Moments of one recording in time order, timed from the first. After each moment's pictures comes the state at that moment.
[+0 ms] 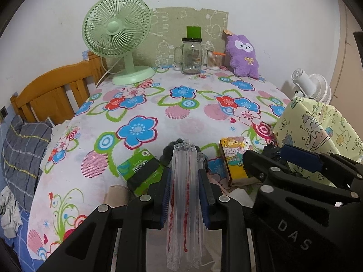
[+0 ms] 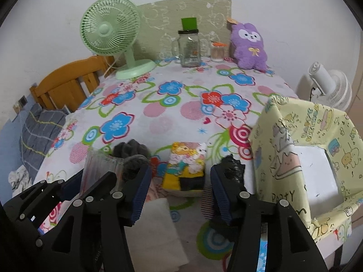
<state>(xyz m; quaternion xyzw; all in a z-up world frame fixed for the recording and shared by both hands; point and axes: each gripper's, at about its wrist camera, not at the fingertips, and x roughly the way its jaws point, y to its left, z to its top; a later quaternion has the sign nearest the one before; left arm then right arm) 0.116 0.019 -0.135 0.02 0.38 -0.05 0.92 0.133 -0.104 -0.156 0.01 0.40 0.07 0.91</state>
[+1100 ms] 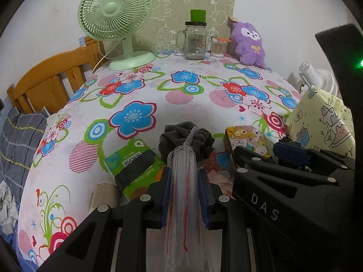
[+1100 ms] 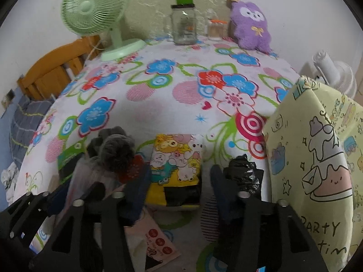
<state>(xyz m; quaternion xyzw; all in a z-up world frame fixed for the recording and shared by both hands) 0.137 0.020 -0.159 0.01 0.41 -0.05 0.91 0.180 -0.096 -0.195 0.00 0.46 0.04 0.89</state>
